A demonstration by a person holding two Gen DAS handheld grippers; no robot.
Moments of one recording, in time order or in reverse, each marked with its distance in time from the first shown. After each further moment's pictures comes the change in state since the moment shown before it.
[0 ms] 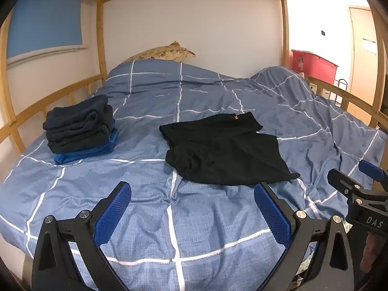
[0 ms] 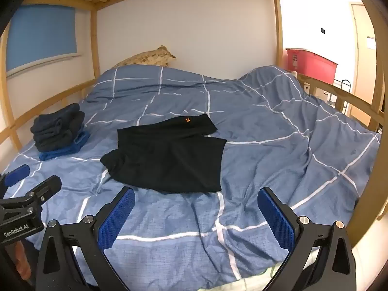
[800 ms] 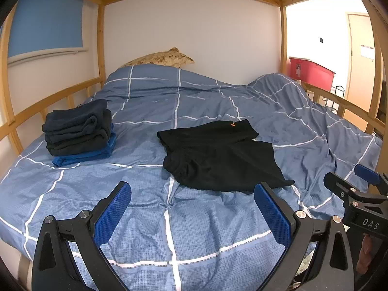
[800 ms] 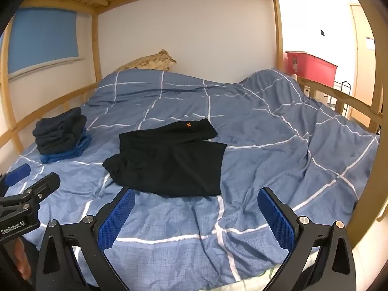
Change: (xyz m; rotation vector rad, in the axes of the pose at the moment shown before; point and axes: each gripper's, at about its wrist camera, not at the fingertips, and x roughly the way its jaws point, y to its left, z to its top) left arm -0.012 0.001 0.008 -0.021 -0.046 -0.023; right arm -0.006 -0.002 0.003 0.004 -0.019 0.010
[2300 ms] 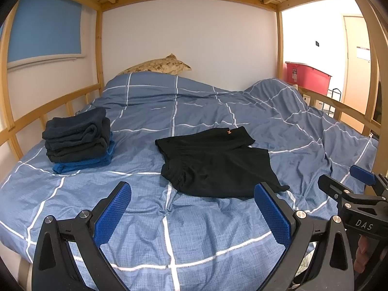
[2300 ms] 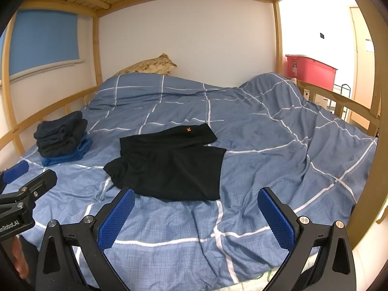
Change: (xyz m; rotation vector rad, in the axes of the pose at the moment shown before) left arm -0.011 -0.003 0.008 0.007 -0.035 -0.012; right arm -0.005 -0.001 0.004 0.010 -0.019 0.002
